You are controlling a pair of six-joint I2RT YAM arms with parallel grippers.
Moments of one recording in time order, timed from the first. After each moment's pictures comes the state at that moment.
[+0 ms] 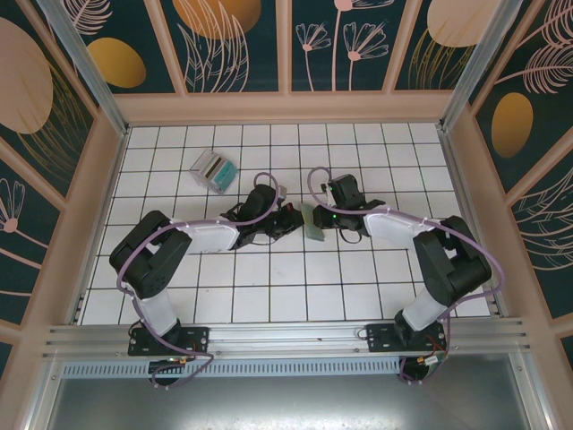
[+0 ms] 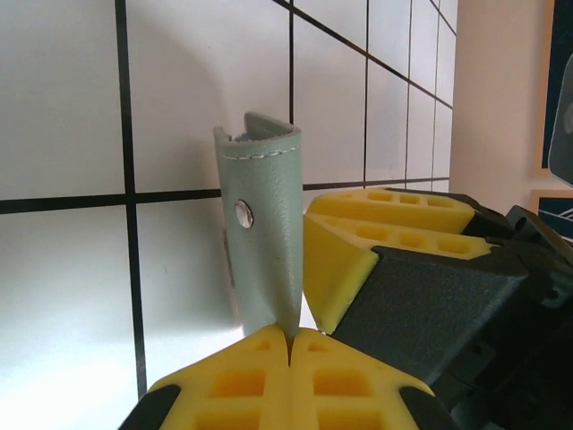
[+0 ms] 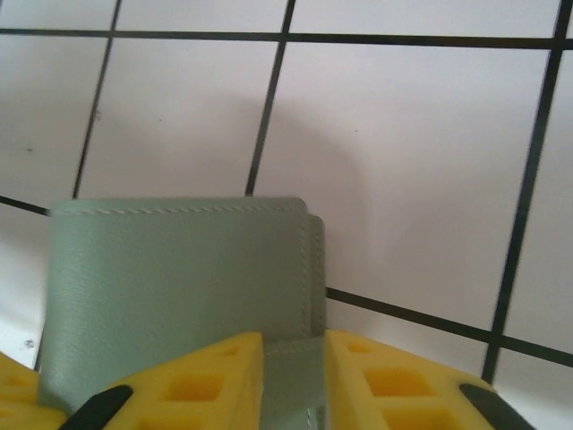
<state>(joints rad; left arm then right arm) -0.72 1.79 0.90 0.28 0.36 -1.10 0.54 1.61 0.87 -0.18 -0.13 0.38</state>
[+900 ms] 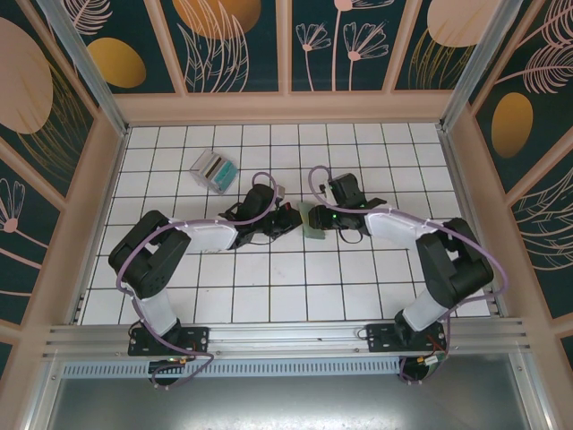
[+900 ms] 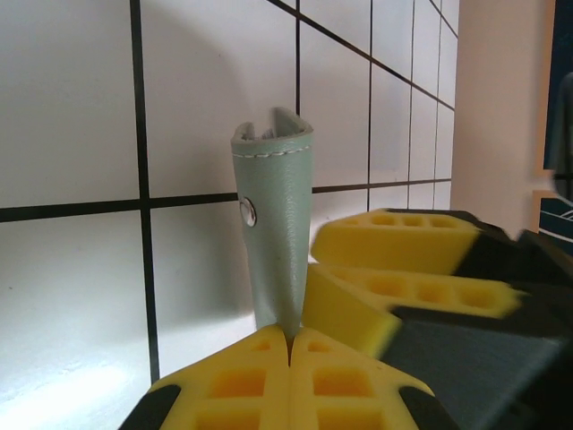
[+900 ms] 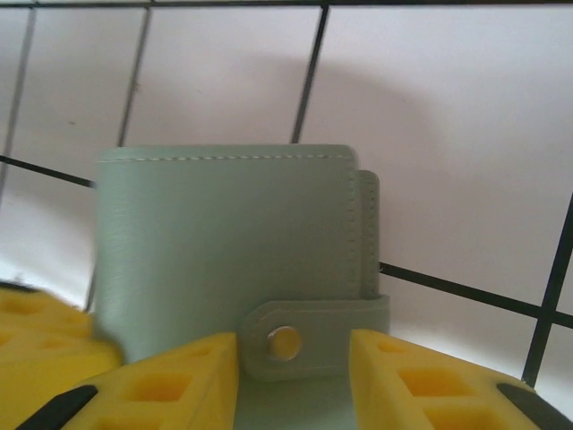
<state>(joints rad) -0.70 1.78 0.89 0.28 0.39 -1.09 0.54 1.61 0.88 -0.22 -0.22 0.39</state>
